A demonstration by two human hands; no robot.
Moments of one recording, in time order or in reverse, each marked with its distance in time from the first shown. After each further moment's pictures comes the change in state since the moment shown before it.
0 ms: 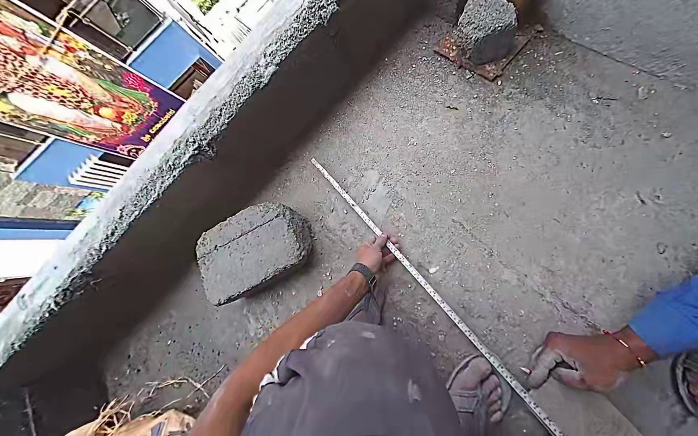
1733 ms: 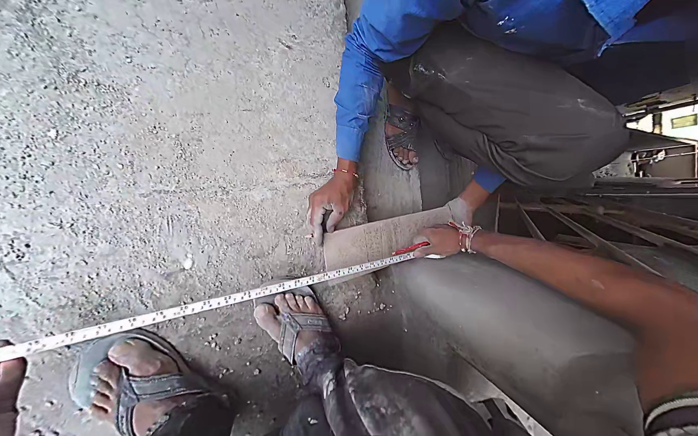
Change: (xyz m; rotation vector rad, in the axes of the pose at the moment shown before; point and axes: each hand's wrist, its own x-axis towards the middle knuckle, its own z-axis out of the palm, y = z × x) left_hand 0.075 0.020 -0.117 0.348 -0.546 0.424; right_hand -0.028 0.236 0.084 0.056 -0.191 0.345
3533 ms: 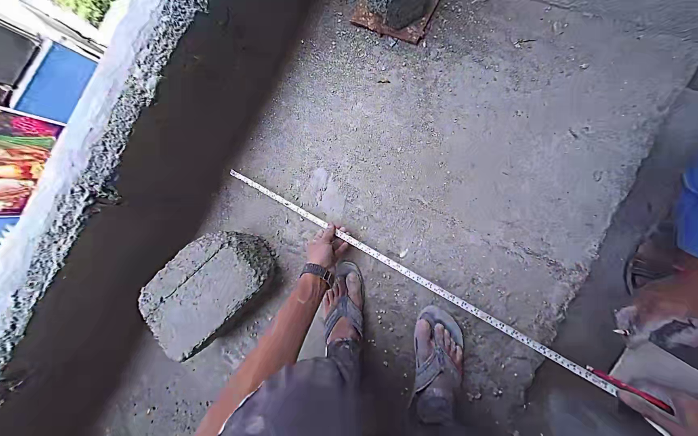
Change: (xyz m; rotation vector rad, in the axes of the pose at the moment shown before) left_hand 0.016 0.051 0.115 -0.182 0.639 -0.398; right_hand 0.000 -0.024 -0.039 -0.132 0.214 0.053
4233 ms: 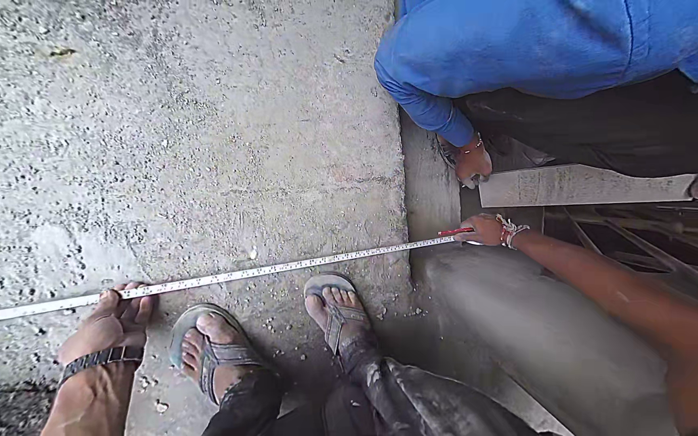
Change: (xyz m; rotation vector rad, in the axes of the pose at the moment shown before) left_hand 0.079 -0.010 -0.039 0.226 -0.103 0.158; right_hand 0.028 0.061 0.034 0.100 -0.044 0.082
